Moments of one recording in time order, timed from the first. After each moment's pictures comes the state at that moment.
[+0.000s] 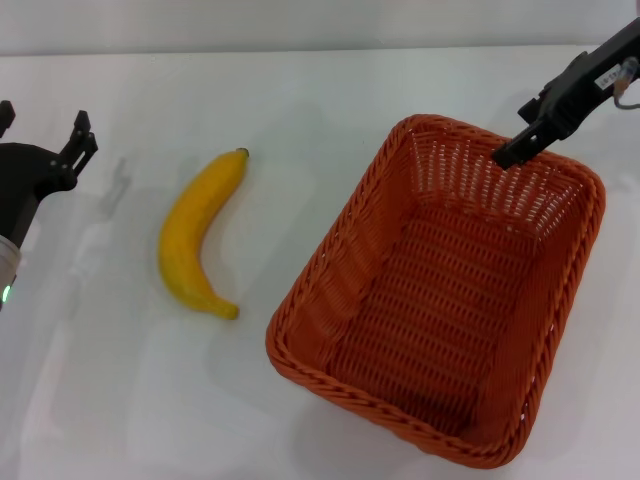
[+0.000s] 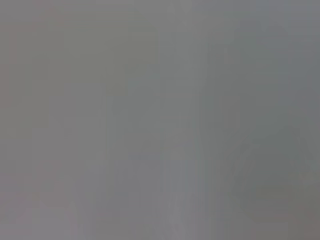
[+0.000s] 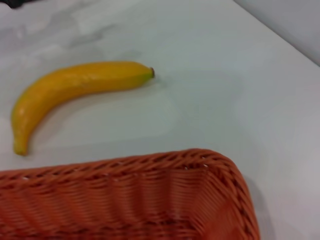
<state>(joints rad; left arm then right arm) -0.41 -2.10 1.68 0.16 -0.22 1.07 -0.10 0.99 1.90 -1.03 -0.92 -2.50 -1.59 2.20</state>
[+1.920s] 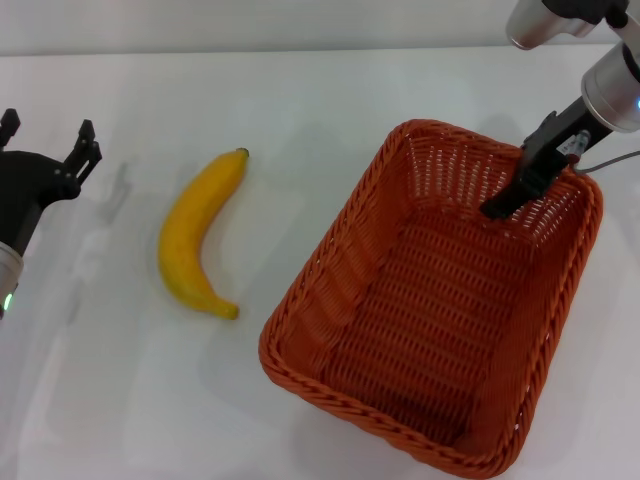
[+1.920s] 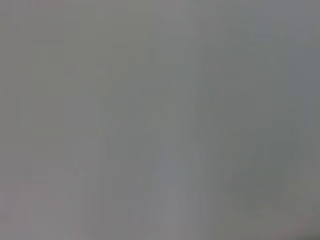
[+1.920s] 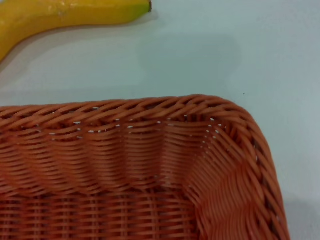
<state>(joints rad) -0.40 -2.10 1.71 0.16 -0.23 1.07 -0.10 0.95 1.99 -1.17 -0.85 -2.60 -1.40 2.19</state>
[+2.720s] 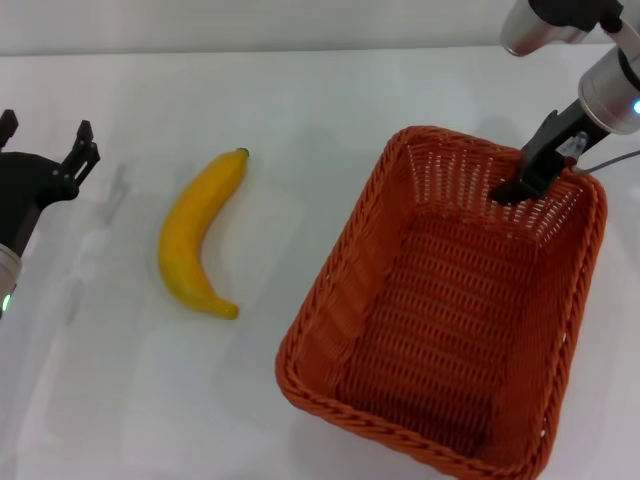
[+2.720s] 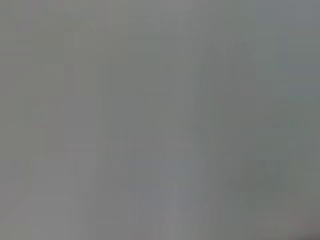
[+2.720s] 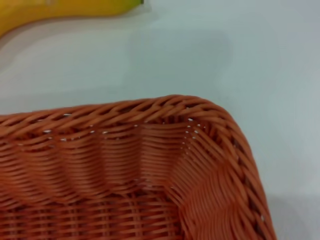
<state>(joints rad) -0.40 -2.09 1.71 0.16 -0.23 1.07 -0.10 0.94 2.00 -1.22 -0.88 -2.61 -1.38 2.23</state>
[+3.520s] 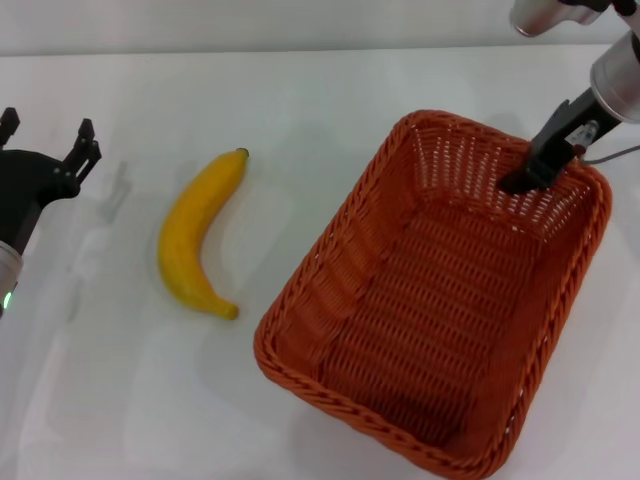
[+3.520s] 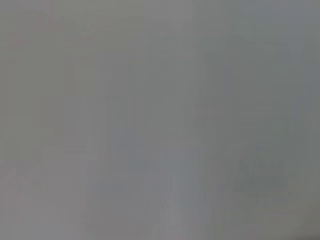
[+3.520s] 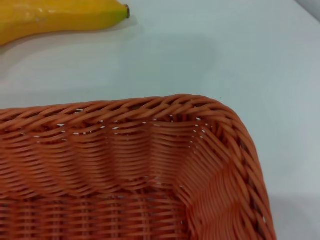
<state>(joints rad) -0.40 -2.09 1.71 0.16 -0.23 1.07 -0.10 0.92 2.00 -1.20 -0.96 -2.62 -1.44 2.29</state>
